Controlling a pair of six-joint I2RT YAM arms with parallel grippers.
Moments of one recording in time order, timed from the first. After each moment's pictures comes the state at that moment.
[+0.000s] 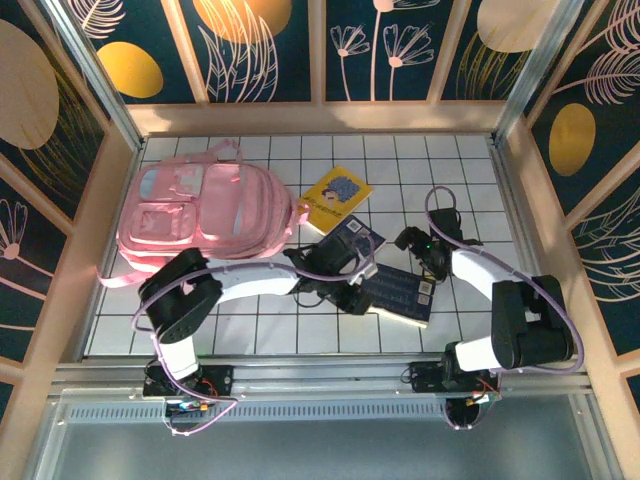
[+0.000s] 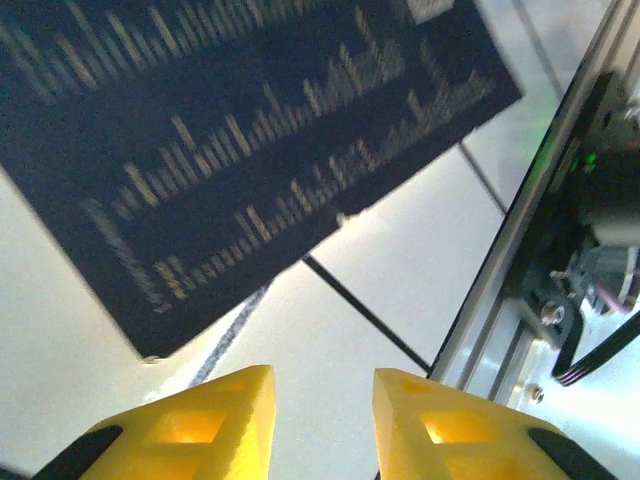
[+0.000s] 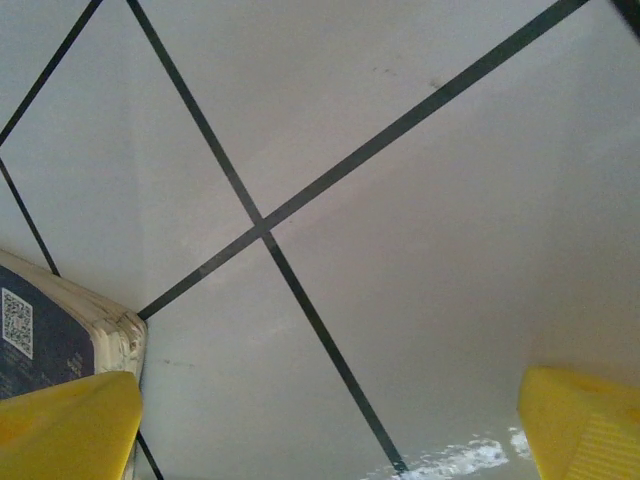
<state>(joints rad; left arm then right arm) -1.03 1.84 1.10 -0.26 0.50 -0.43 0.16 1.40 0.64 -0.27 -0.11 0.78</state>
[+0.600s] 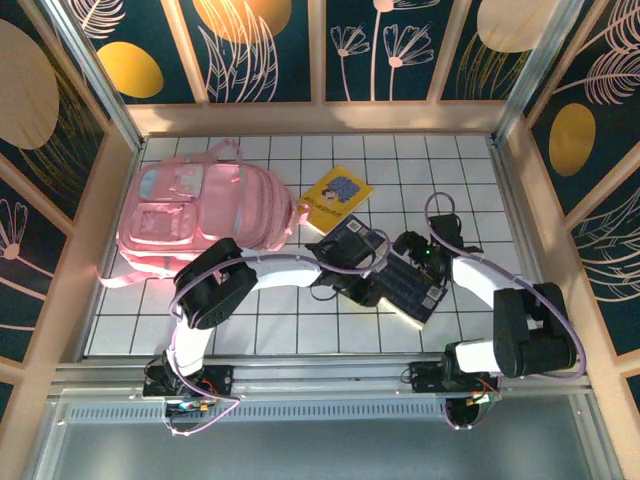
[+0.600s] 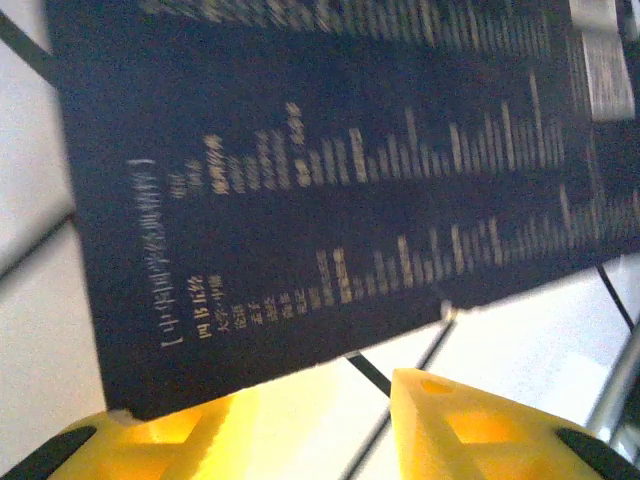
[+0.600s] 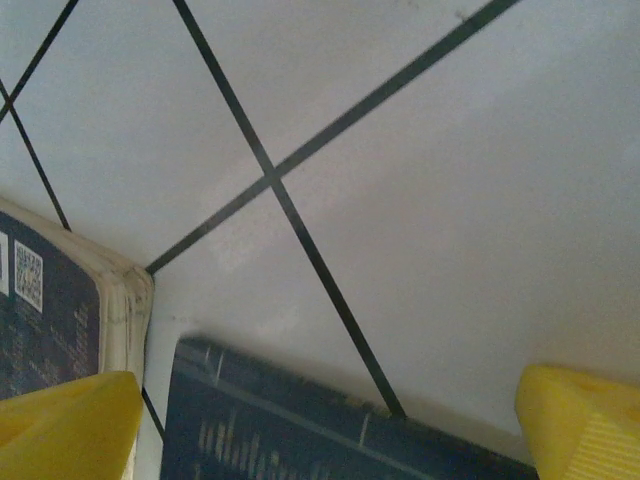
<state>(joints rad) -0.99 2.02 1.28 -0.27 0.36 -0.44 0.17 1.34 0.57 -0.24 -0.15 0.78</state>
